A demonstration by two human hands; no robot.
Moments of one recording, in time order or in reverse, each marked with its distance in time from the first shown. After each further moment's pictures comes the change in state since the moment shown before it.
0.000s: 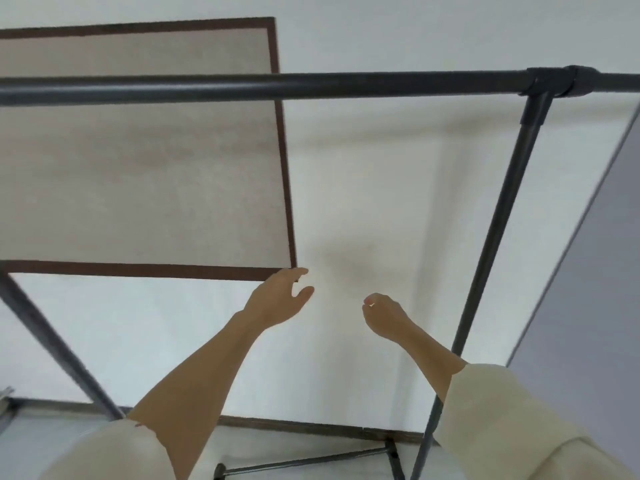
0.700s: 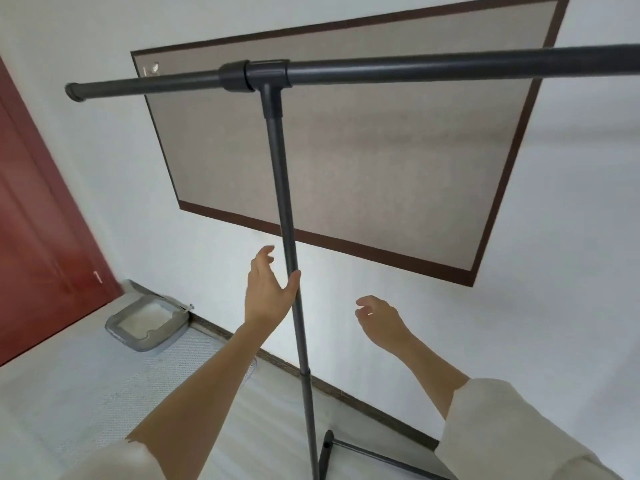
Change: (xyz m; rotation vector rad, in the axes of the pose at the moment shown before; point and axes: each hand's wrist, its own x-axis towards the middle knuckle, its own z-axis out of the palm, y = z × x) left_hand -0.172 -0.228 -0.160 -0.154 0.727 -0.422; right_hand -0.073 -0.229 0.225 0.063 -0.264 -0.464
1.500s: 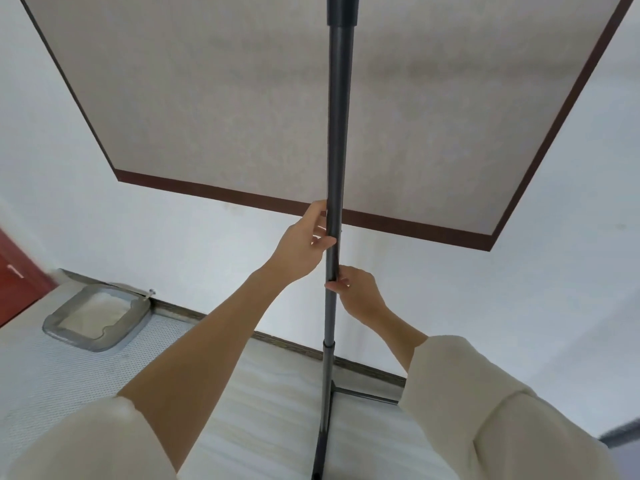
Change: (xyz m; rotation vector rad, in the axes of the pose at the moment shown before) left_hand 0.128 -0.036 0.016 -0.164 -0.593 0.266; right_hand 0.105 -0.063 0.099 0.067 0.120 0.036
